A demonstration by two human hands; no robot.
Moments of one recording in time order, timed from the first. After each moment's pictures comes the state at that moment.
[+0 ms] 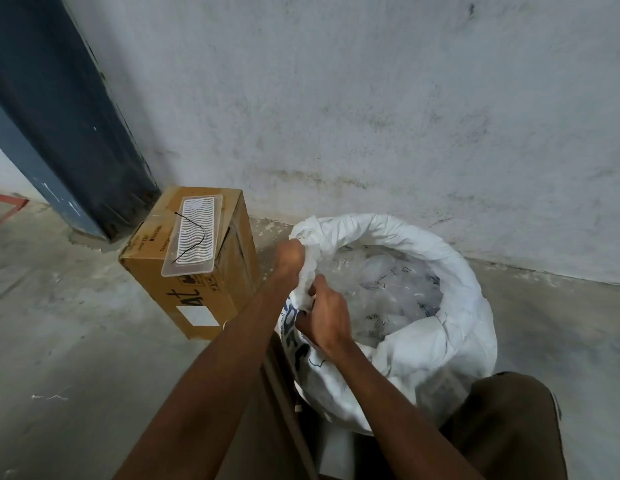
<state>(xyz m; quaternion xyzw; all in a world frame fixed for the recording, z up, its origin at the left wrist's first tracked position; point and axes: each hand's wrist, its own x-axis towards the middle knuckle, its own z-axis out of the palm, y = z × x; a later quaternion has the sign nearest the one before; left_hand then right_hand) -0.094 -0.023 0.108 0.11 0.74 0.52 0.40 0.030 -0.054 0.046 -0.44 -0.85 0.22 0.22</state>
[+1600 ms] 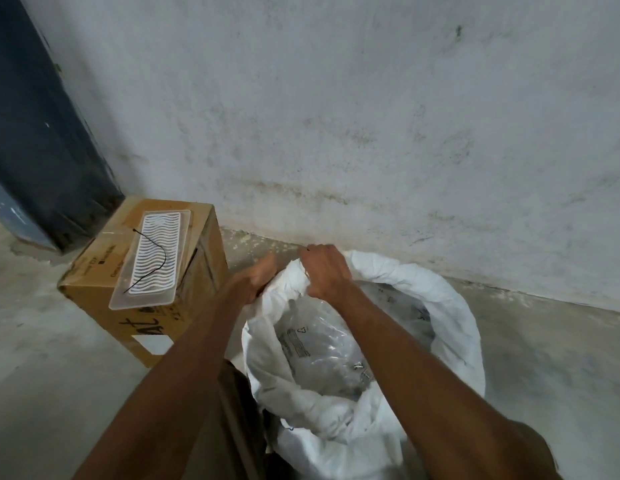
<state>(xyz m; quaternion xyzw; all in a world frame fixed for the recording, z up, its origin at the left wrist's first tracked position) -0.144 0.010 0.108 0.25 0.71 0.43 0.50 -0.015 0.093 0.116 -0.30 -0.95 -0.05 -0.03</state>
